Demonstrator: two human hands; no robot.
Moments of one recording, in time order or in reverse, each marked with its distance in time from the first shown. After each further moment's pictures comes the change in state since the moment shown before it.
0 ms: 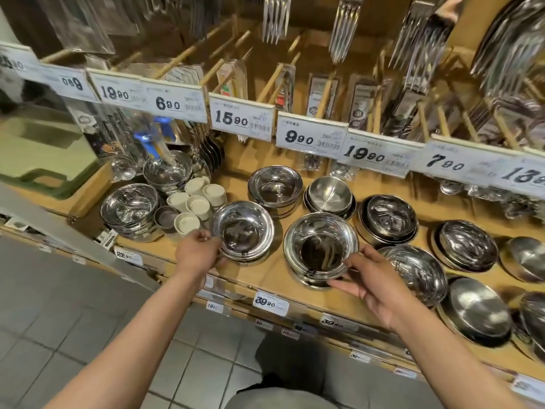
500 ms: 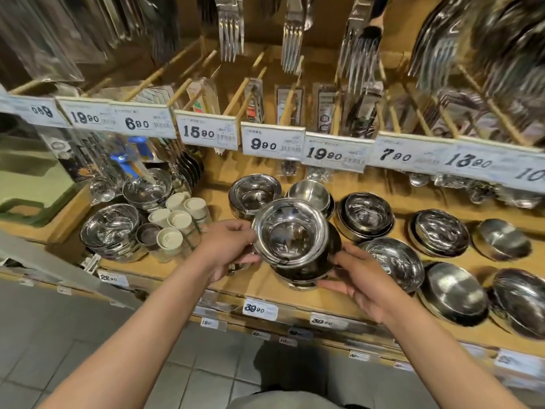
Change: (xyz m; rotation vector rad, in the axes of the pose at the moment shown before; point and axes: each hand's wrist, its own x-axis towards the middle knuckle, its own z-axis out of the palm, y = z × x) left_hand -0.069 0.065 0.048 0.097 -0.516 0.055; right_hand -0.016 -0.004 -0.009 0.006 -0.169 -0.071
